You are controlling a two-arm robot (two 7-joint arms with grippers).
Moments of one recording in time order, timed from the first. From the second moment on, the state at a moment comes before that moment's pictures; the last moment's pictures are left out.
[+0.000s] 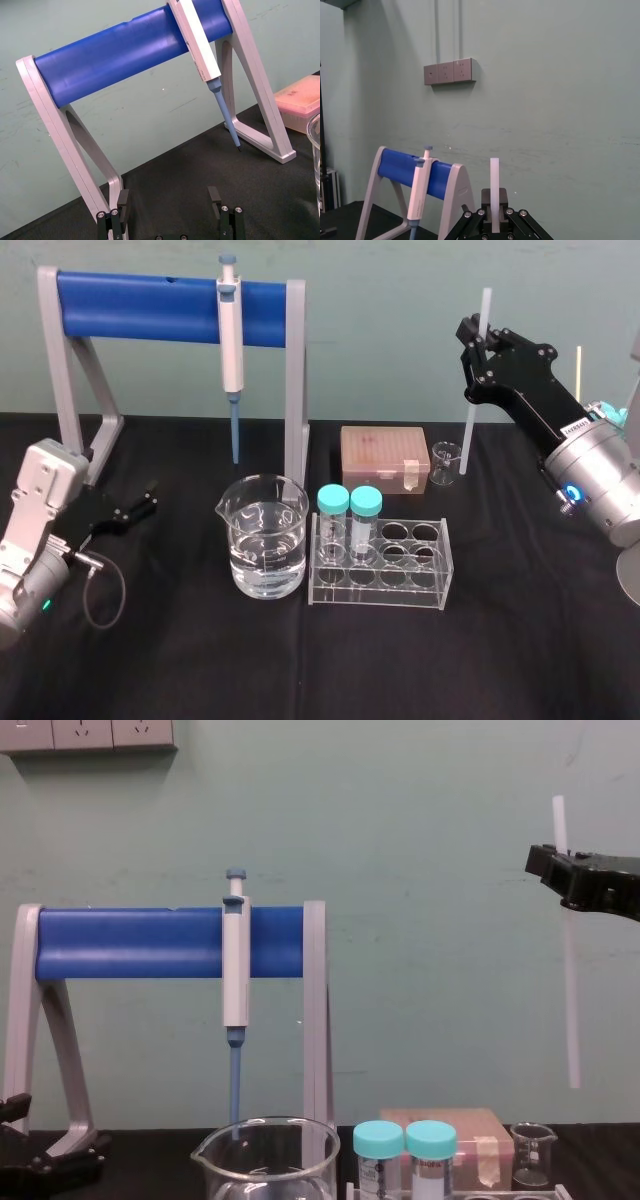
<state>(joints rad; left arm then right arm) -0.20 0.60 0.45 -1.41 -0.25 -0.12 0.03 0.24 0.33 -0.18 -1.63 0.40 -0.06 0.32</state>
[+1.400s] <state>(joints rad) -0.20 0.60 0.45 -1.41 -0.25 -0.12 0.03 0.23 0.34 -0.19 -1.64 0.40 -0.06 0.33</state>
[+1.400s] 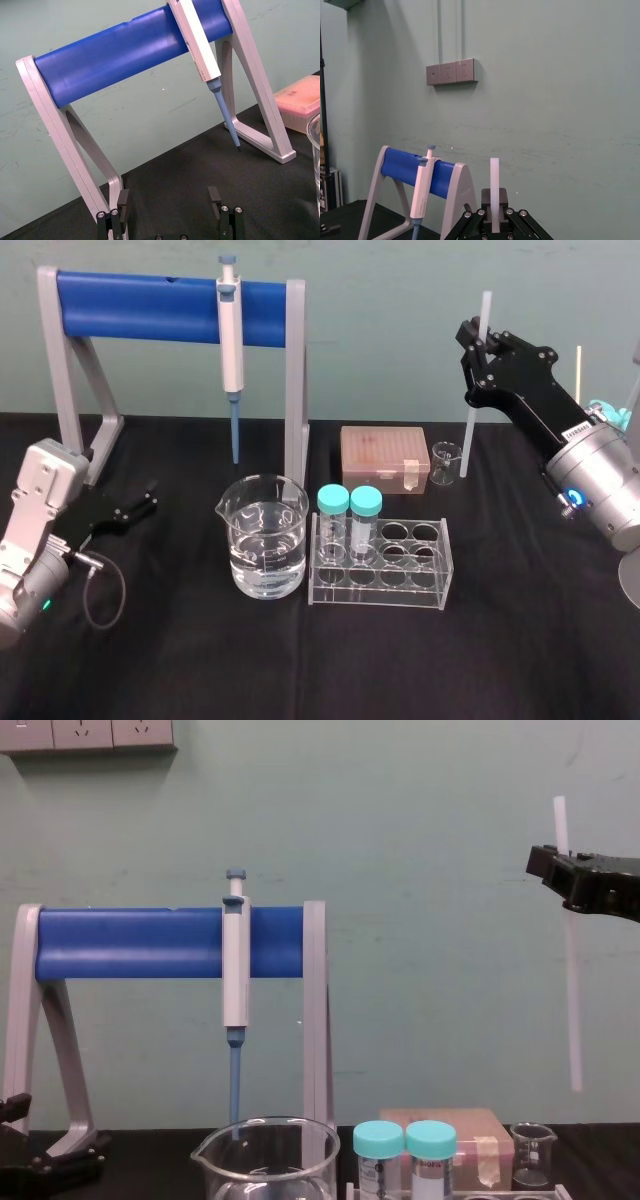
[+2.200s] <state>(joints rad) -0.20 0.60 0.45 -1.41 -0.25 -0.12 0.03 0.21 0.38 -0.21 -1.59 0.50 -0.12 0.46</state>
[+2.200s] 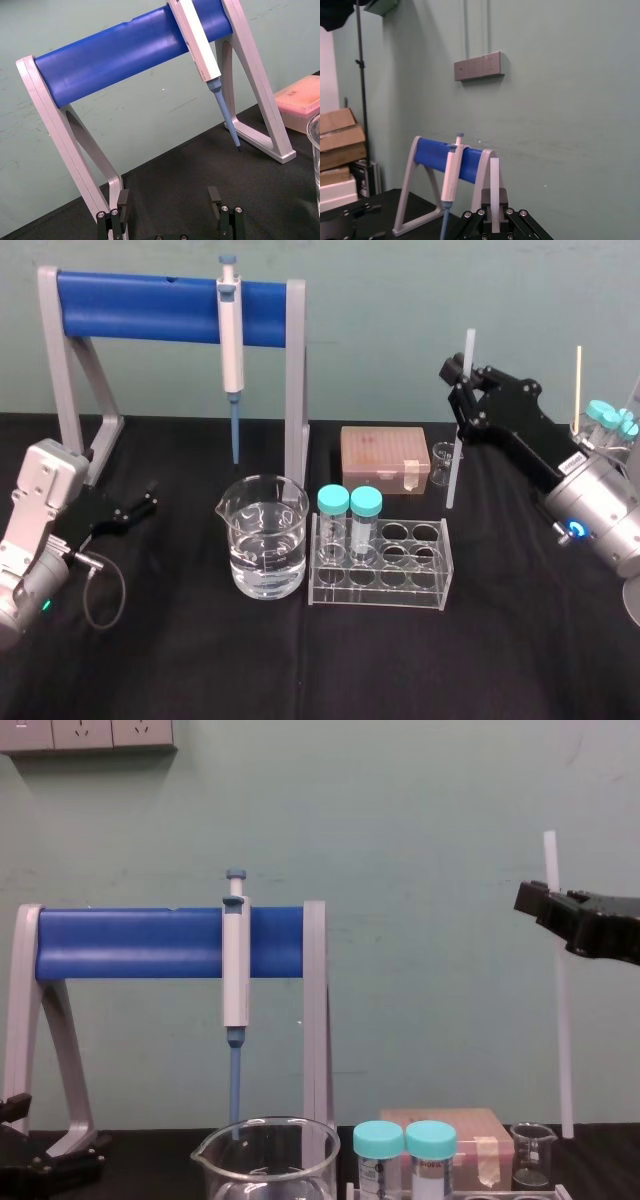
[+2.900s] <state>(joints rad) -0.20 0.60 0.45 -1.41 -0.25 -0.12 0.03 0.22 0.38 -0.26 -1.49 0.55 -0.17 0.50</state>
